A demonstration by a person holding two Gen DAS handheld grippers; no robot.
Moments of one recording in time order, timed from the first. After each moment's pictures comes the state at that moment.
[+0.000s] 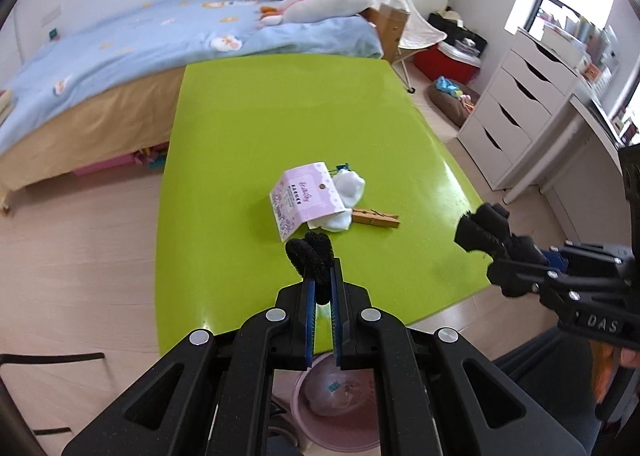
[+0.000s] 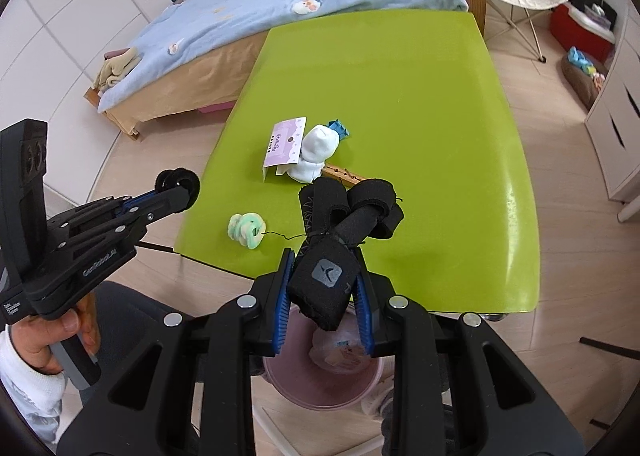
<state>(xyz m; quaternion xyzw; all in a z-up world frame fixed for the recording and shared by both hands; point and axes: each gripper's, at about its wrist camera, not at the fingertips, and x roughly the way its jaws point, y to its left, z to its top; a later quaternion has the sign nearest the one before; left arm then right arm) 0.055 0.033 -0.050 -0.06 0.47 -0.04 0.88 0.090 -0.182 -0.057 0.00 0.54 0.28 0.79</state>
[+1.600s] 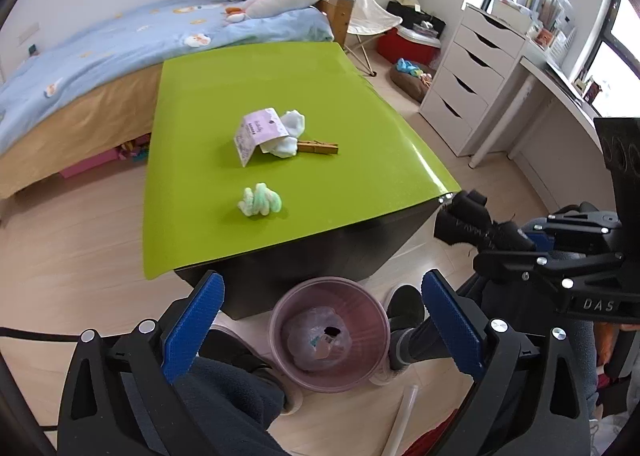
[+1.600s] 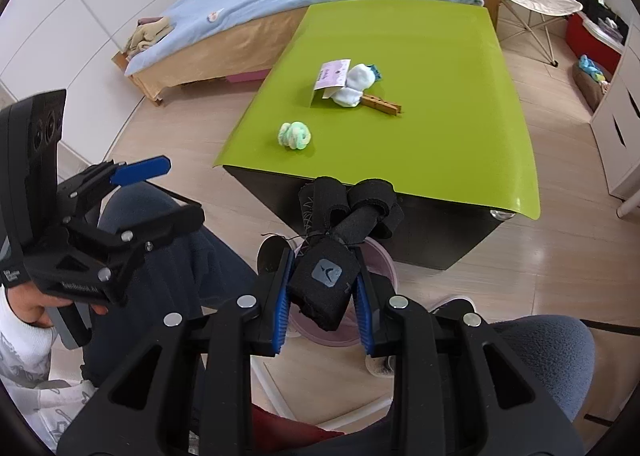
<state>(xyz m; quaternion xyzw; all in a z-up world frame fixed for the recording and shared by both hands) -0.044 0.003 -0.044 -0.05 0.47 -0.09 0.88 -0.020 -0.202 -0.047 -0.03 0.55 0.32 0.77</state>
